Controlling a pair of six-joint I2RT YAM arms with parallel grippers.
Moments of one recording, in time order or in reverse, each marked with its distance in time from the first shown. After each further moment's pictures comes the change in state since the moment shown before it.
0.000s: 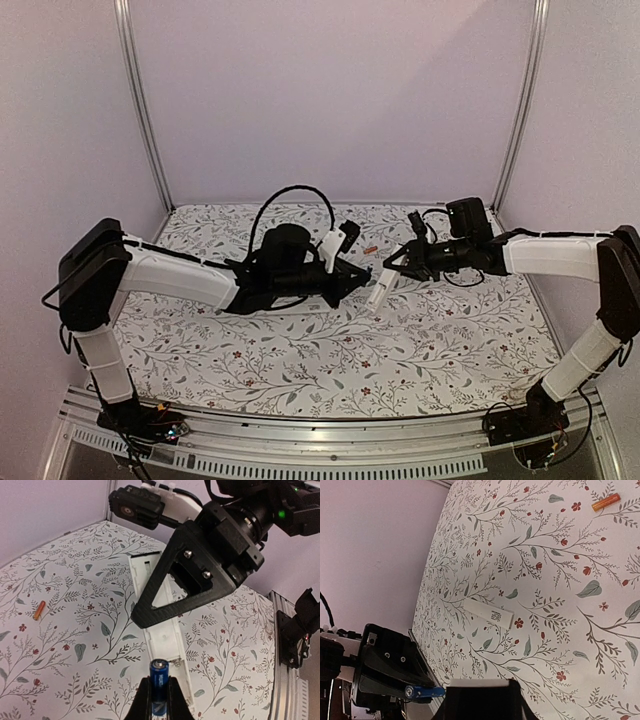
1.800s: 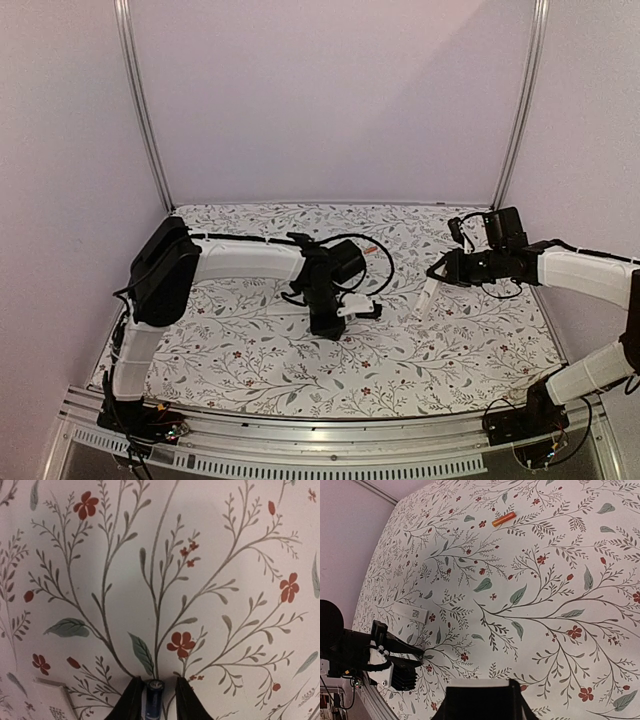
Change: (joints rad) left arm -0.019 0.420 0.660 -1.314 -0.089 0.698; right arm -0.161 -0.225 -0.146 -0.203 0.207 -0.306
